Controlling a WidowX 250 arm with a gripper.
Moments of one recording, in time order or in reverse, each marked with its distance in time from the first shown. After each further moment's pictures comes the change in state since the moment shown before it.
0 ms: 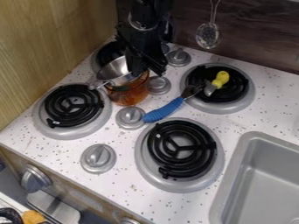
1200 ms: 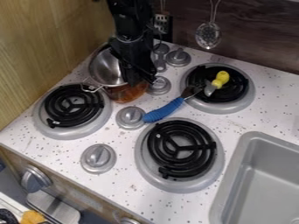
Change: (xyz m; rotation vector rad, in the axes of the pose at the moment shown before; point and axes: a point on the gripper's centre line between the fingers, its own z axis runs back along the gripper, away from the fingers) arm -0.013 0.001 -0.027 -0.124 -0.030 0.013
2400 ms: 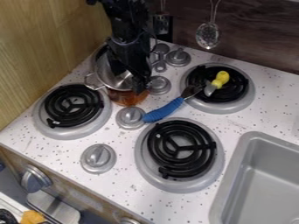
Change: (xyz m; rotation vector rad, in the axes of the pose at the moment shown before) arm 0.000 0.008 -0.005 0.034 -0.030 -0.084
